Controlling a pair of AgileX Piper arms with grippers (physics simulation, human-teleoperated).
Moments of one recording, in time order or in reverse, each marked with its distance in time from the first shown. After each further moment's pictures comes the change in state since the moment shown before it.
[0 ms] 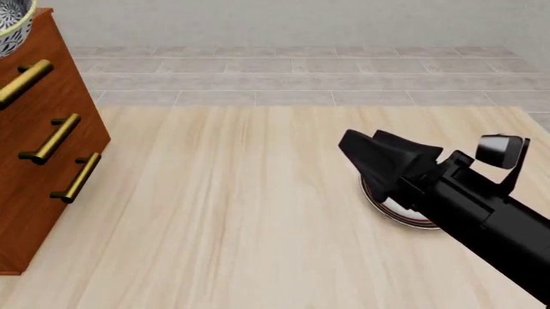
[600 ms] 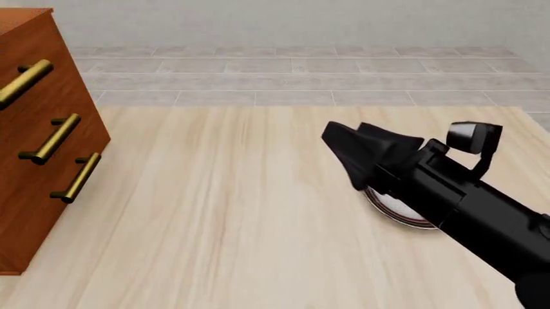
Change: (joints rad) left arm 0.121 0.021 0.003 -0.036 -0.043; right arm 0.005 0.107 -0.056 -0.038 -0.013
